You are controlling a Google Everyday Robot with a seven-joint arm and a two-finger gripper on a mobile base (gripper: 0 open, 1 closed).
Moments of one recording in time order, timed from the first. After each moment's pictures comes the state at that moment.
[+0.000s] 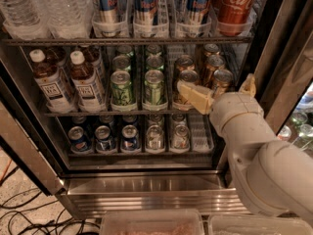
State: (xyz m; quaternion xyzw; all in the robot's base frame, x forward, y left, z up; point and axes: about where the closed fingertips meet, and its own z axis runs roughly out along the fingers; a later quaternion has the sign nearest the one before) arm 0.546 -0.167 0.929 -0.04 0.70 0.02 0.71
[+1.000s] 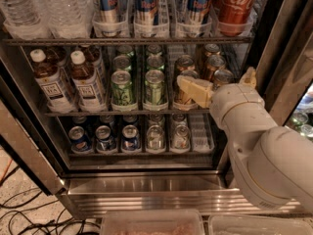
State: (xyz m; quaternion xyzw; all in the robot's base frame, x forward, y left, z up) arm 0.554 -0.163 0.941 -0.05 0.71 0.01 0.70
